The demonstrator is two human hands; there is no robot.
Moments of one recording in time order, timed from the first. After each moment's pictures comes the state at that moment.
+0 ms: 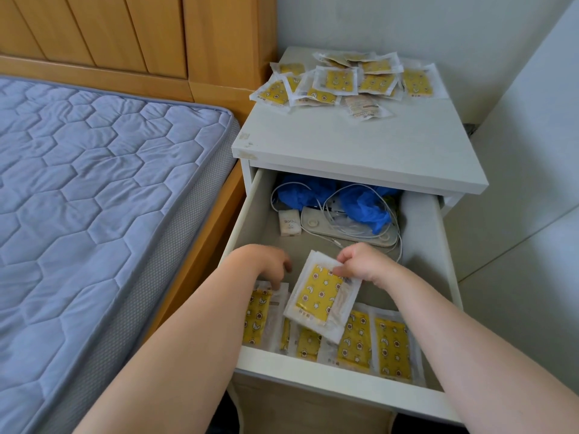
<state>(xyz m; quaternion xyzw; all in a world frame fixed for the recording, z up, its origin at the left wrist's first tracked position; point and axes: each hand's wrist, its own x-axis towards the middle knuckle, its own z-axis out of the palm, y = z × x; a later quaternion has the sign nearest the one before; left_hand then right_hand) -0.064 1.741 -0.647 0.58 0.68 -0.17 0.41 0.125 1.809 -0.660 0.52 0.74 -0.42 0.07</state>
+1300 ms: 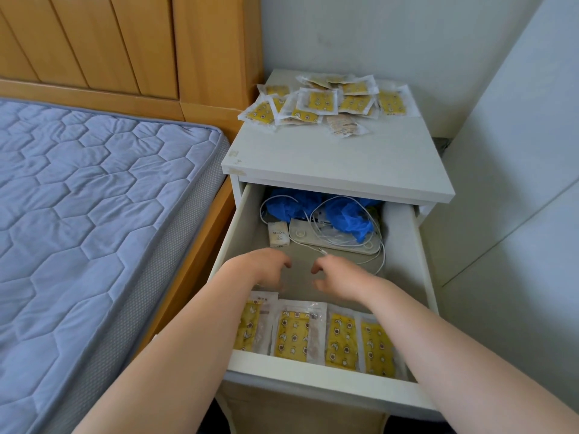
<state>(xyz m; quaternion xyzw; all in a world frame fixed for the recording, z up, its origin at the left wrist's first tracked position) -0.049 1.738 -0.635 0.64 0.69 -0.11 0.32 0.119 1.783 -0.645 0.44 0.85 -0.26 0.11</state>
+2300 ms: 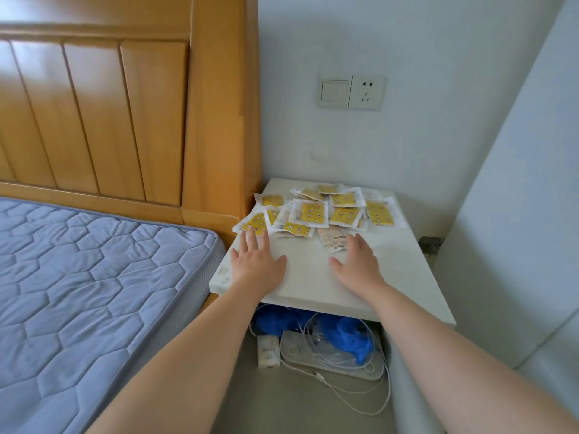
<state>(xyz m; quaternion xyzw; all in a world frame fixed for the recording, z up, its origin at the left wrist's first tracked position) -0.096 1.883 -0.553 0.52 0.85 0.11 0.05 0.090 1.949 -0.544 0.55 0.79 -0.19 -0.19</state>
